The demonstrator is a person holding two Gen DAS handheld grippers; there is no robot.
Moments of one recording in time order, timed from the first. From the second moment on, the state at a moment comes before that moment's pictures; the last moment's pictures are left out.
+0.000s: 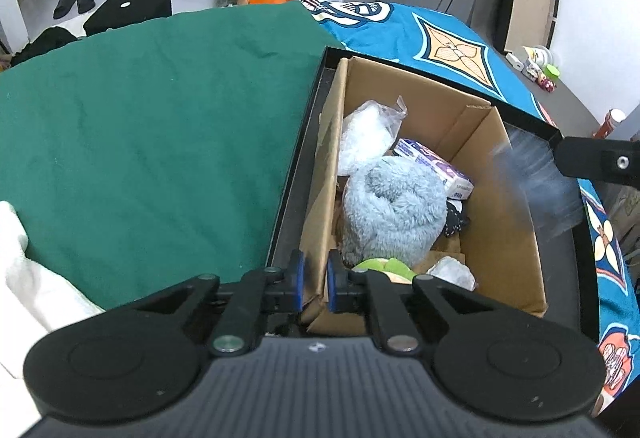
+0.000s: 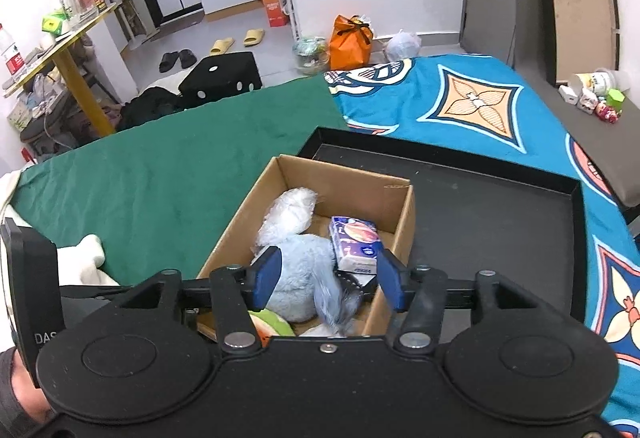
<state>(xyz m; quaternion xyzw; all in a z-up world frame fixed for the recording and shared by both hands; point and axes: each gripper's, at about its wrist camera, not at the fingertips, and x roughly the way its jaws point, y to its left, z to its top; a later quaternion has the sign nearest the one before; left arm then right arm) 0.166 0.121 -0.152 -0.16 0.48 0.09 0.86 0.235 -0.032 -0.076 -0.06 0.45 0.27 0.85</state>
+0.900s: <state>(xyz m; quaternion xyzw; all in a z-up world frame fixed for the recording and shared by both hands) 0.155 0.084 -0.088 -0.12 0.46 0.07 0.88 0.212 -0.106 -0.060 0.04 0.43 0.22 0.88</state>
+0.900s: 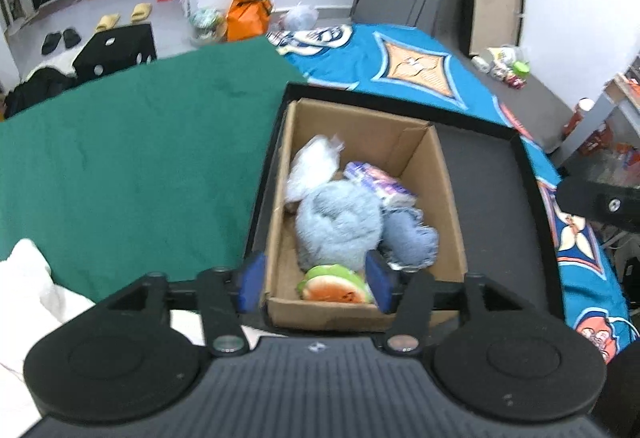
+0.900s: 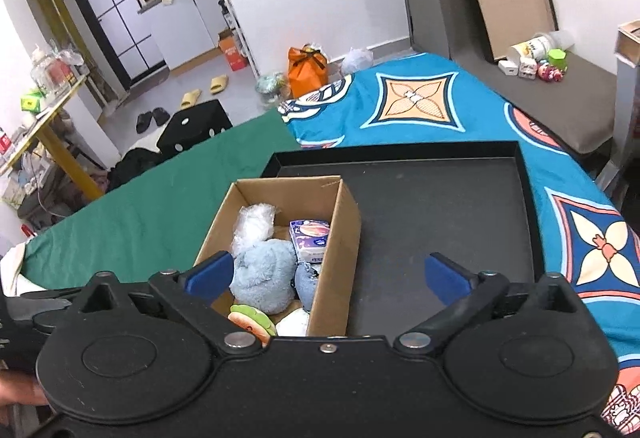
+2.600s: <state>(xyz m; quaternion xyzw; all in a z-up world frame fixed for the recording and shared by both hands) 0.011 0.009 0.020 -0.05 0.37 0.07 0.93 0.079 -0.194 0.015 0.10 0.33 0.20 0.92</state>
